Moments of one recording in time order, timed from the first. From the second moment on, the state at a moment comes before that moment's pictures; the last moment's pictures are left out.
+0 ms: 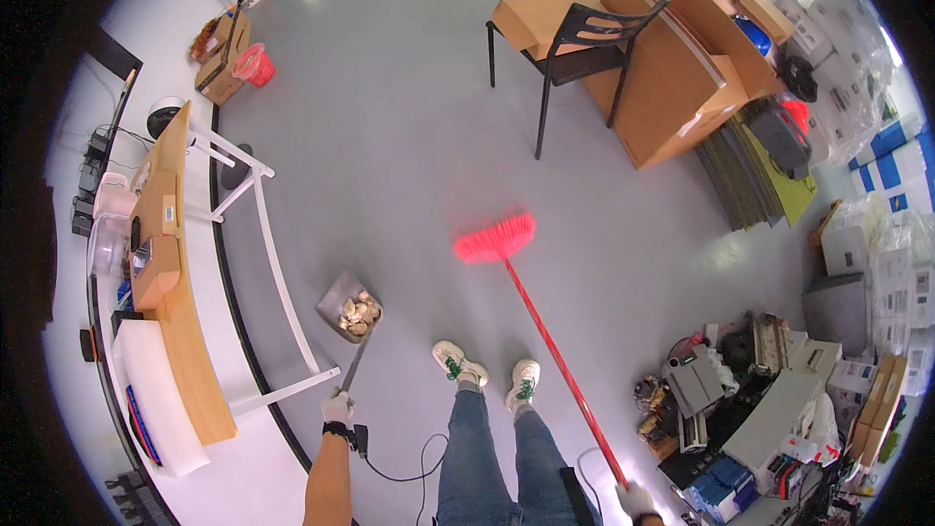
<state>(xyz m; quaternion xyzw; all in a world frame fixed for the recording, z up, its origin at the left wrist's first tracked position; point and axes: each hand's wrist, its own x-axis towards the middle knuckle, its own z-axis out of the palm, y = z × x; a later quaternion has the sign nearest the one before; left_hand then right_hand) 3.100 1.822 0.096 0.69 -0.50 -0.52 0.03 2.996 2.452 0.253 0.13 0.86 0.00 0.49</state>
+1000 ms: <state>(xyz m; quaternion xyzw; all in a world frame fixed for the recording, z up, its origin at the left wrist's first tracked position) 2.988 1.884 0.198 0.52 -0.69 -0.48 -0.17 2.799 2.383 0.192 0.32 0.75 -0.40 0.41</state>
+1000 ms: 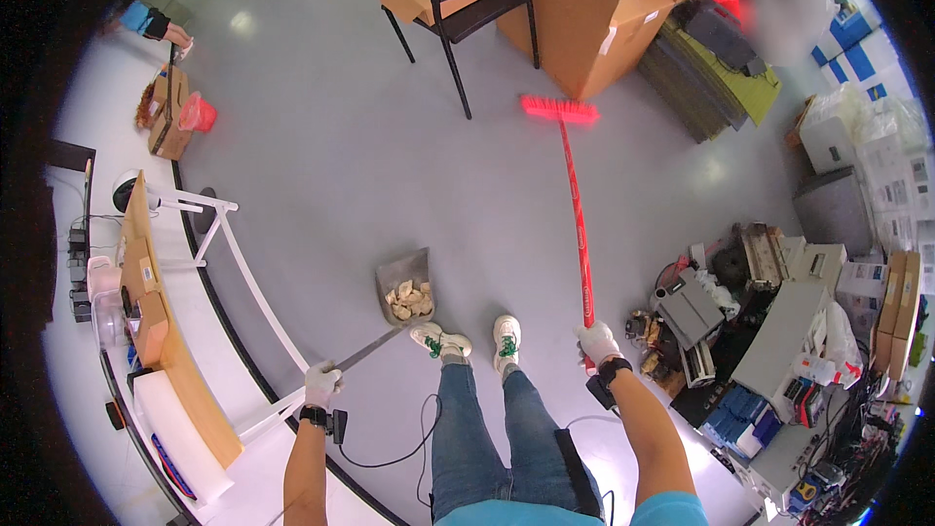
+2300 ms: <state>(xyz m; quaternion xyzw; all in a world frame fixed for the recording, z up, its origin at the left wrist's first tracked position) 2.956 1.978 0.215 0.19 -0.90 -0.19 -0.34 3.147 2.389 0.432 0.39 0.54 -0.30 0.69</state>
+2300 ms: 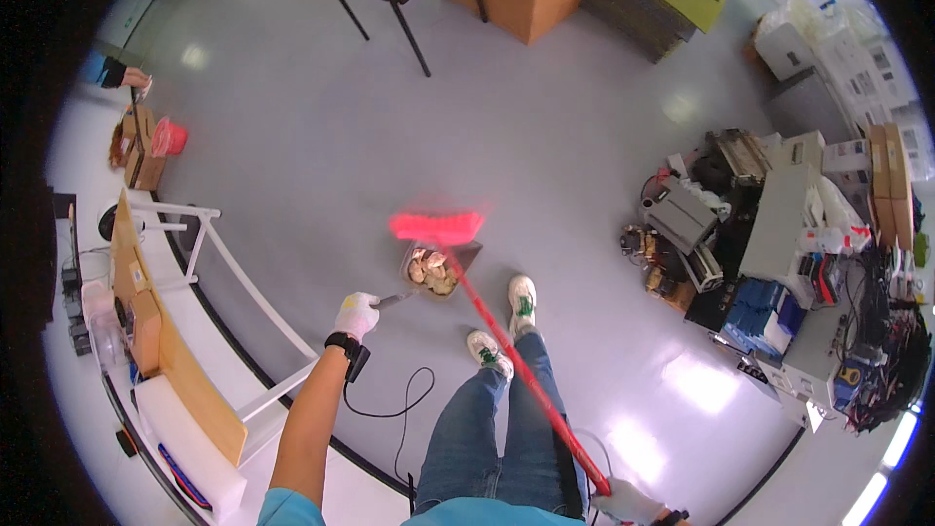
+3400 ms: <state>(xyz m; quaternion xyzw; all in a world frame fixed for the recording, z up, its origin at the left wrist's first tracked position) 2.967 1.976 0.193 0.25 -0.90 -0.28 -0.23 3.029 2.489 0.250 0.37 0.80 -0.34 0.32</state>
